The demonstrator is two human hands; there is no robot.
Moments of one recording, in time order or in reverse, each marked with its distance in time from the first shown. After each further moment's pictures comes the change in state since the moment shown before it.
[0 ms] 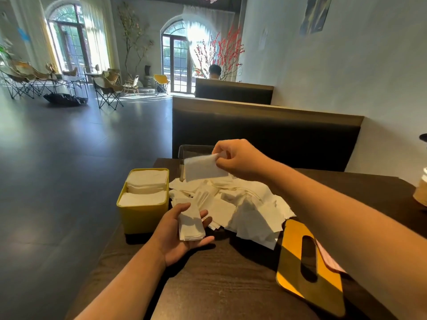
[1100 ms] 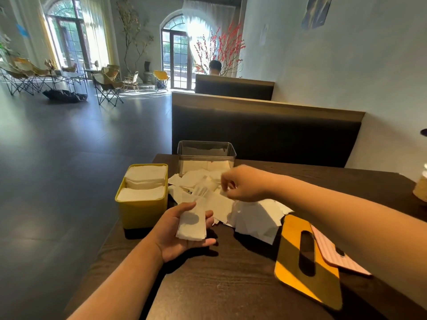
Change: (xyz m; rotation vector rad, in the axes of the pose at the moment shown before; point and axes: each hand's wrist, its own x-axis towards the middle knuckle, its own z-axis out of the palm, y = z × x) left_hand -0.007 0.001 0.001 0.101 -0.056 -0.072; right_hand -0.026 0.042 0.023 -0.302 -0.391 -0.023
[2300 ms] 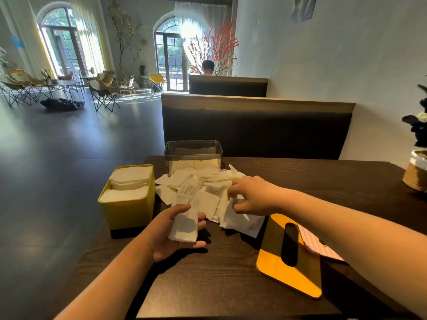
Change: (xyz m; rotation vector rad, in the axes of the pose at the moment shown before) left_hand -0.001 -0.017 0.023 0.194 0.087 0.029; right_hand -0.061 0.045 0.022 -0.094 0.023 -0.025
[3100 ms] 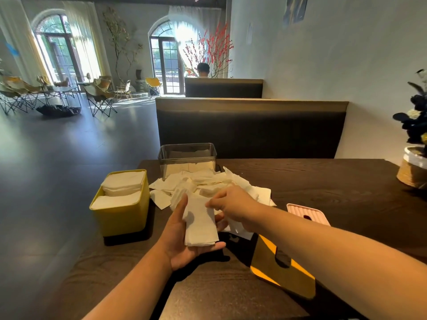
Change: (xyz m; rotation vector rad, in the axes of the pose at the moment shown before) left_hand 0.014 -0.024 0.038 -0.223 -0.226 -0.028; right_hand 0.002 -0.052 0.015 1.222 0.075 0.460
